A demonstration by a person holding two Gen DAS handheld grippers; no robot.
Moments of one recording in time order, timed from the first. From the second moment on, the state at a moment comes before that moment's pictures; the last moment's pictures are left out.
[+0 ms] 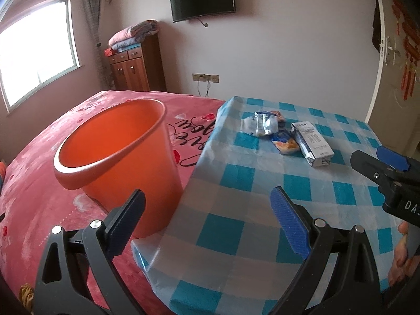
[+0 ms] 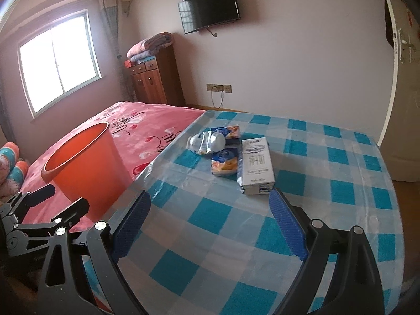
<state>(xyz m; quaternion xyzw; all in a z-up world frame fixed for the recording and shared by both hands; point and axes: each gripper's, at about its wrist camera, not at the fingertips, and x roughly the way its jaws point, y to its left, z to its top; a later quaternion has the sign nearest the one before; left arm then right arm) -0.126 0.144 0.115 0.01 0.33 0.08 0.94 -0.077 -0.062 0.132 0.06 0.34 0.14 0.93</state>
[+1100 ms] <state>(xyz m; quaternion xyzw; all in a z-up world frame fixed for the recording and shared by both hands) 0.090 0.094 0.105 -0.04 0.35 0.07 0.93 -0.043 -0.157 0.045 0.17 0.38 0.17 0.89</state>
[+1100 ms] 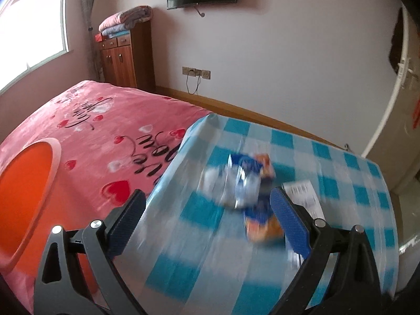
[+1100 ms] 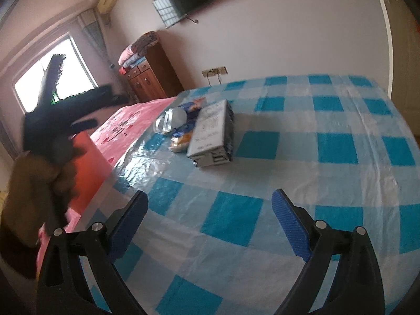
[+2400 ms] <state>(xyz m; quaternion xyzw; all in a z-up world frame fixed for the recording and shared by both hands) 0.155 0.031 0.017 -0.02 0.49 0.06 0.87 -0.038 -0.214 0.027 0.22 0.38 0.14 0.89</state>
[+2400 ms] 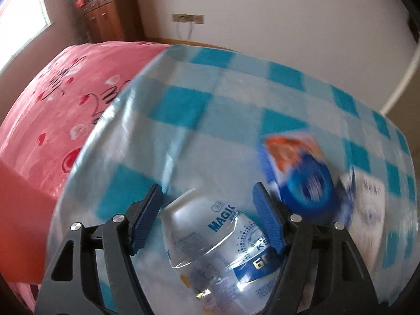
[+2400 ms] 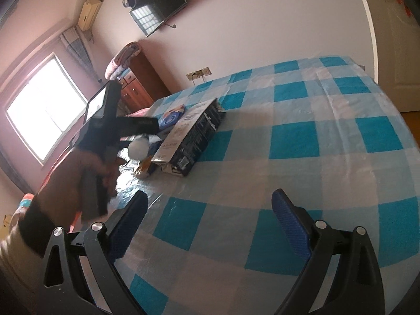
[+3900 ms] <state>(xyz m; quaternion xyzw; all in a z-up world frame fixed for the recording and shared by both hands) 0.042 -0.008 0.020 -0.14 0.52 -0.02 0.84 -0.026 -0.198 0.020 0.19 0.41 0.18 0.87</state>
